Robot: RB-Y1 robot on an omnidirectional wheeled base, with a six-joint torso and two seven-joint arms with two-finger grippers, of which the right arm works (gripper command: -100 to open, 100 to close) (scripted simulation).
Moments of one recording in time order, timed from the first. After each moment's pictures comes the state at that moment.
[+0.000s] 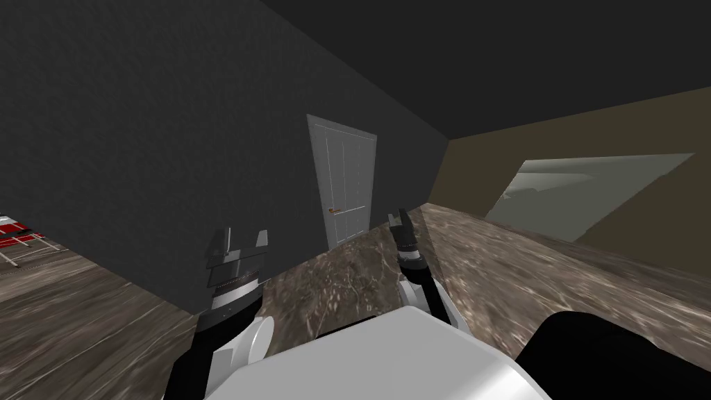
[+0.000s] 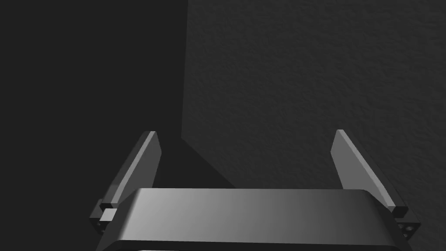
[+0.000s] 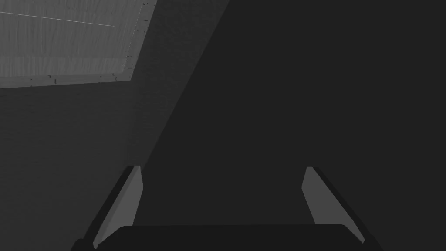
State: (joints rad) arm 0.47 -0.04 0.03 -2.29 0.12 -0.56 -0.01
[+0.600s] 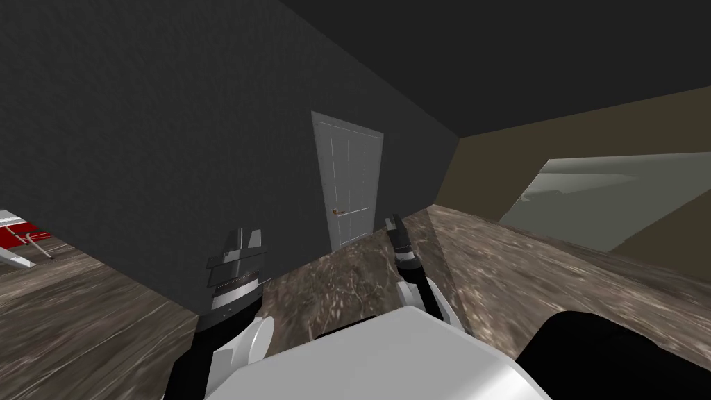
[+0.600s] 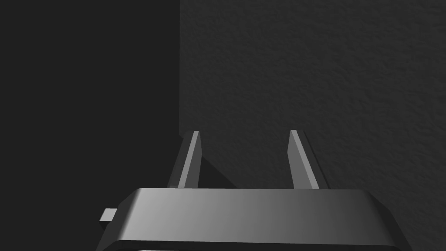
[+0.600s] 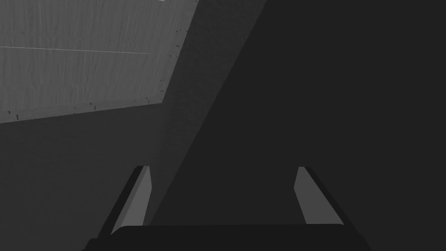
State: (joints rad) arm 0.44 -0.06 0.03 -2.17 0.11 -0.58 -0.03
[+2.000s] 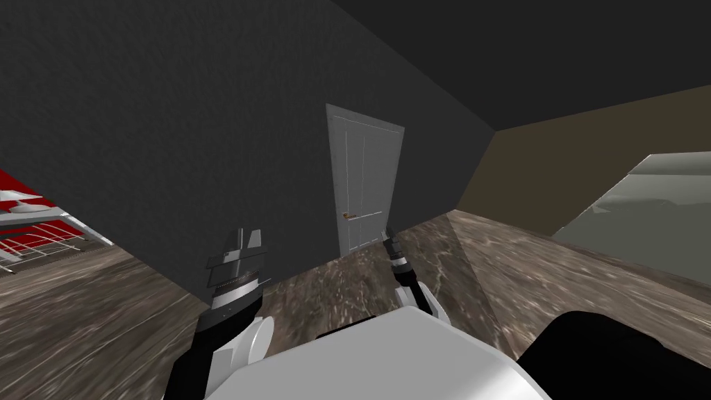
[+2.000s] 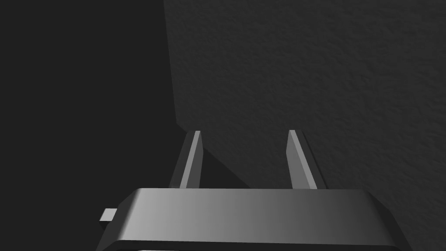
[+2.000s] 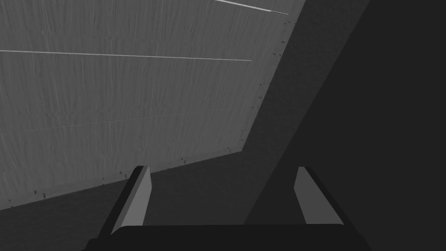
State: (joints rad) arm 0.38 -0.12 0.02 -1.84 0.07 -0.65 -0.08
